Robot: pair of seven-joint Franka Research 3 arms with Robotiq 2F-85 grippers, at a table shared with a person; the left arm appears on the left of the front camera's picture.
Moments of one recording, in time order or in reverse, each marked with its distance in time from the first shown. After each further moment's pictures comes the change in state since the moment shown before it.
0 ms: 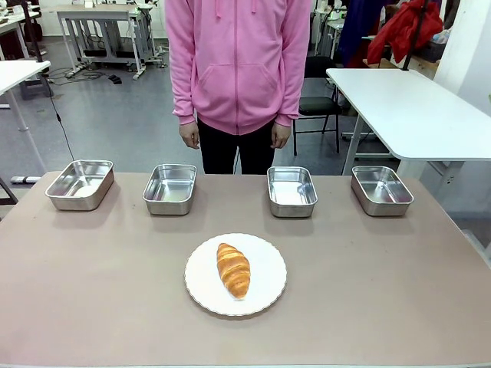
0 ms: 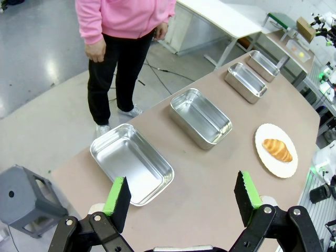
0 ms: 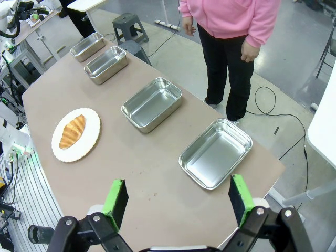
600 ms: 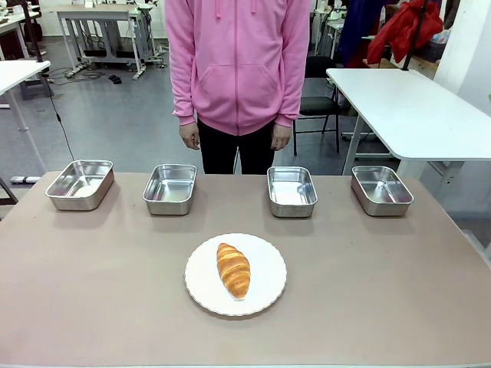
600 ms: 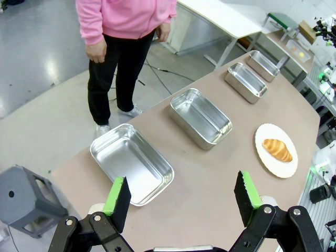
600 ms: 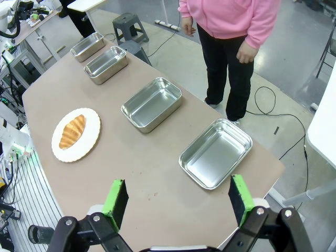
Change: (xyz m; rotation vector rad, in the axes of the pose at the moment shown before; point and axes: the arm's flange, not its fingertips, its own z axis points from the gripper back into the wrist) left arm 0.000 0.000 0.000 0.000 0.000 0.000; right arm 0.000 0.000 0.000 0.000 0.000 0.000
